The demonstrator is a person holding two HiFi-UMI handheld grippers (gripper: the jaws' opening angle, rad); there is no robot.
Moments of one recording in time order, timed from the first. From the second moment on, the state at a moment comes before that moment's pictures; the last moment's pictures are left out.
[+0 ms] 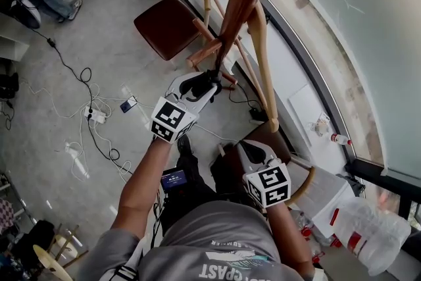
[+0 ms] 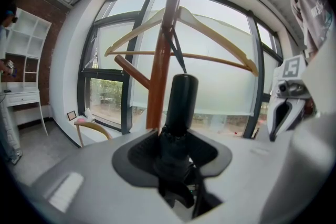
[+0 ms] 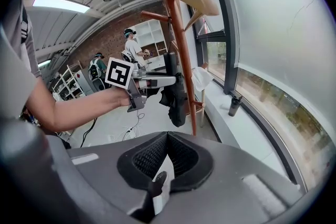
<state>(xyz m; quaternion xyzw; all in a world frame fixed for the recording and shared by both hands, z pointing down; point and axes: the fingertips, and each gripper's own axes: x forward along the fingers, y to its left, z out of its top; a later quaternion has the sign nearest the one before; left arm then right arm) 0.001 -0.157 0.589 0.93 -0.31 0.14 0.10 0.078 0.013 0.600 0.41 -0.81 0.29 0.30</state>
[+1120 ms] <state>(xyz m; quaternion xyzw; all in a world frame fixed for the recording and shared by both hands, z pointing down) -0.013 -0.145 0.566 0.93 -0.32 0.13 0.11 0.040 0.066 0.626 0.37 -0.81 0.35 0.30</state>
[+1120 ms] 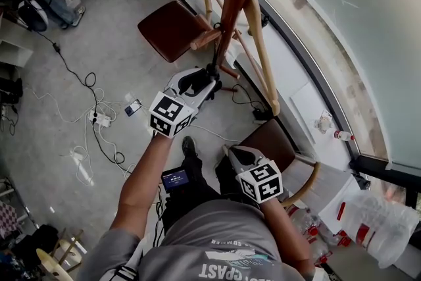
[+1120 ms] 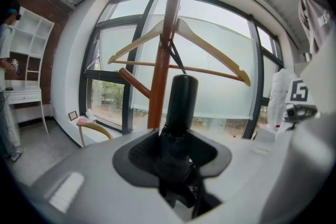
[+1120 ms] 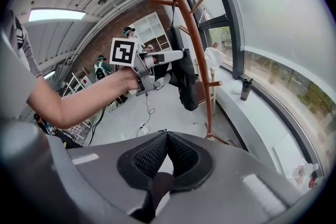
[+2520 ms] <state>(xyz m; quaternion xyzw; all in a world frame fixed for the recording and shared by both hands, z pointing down) -0.031 -0.151 0.478 0.94 -0.31 0.14 0.06 0.054 -0.013 0.584 0.39 -0.82 0.32 0.27</state>
